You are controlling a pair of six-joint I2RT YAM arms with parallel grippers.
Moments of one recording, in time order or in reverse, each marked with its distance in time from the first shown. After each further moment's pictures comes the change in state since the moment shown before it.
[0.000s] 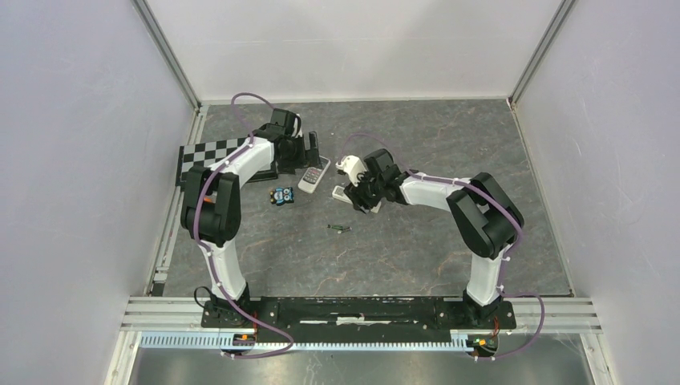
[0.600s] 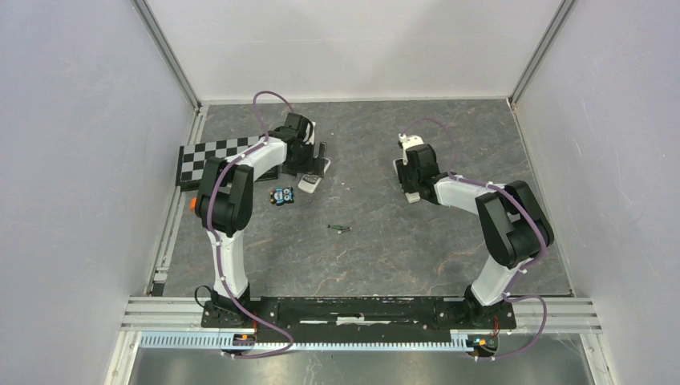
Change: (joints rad) left arm -0.037 0.106 0.048 -0.002 -0.097 0.201; right arm -0.205 -0.139 -0.182 0.141 0.399 0.383
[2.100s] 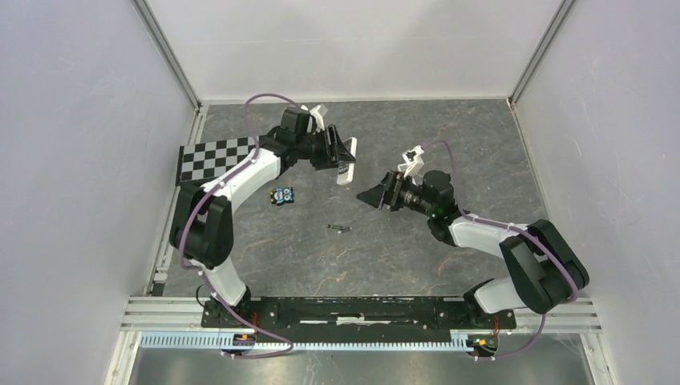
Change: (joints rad) left arm -0.111 -0.267 -0.111 0.197 0.375 -0.369; right arm 0.045 -0.327 -0.409 0.595 -0.622 0.660
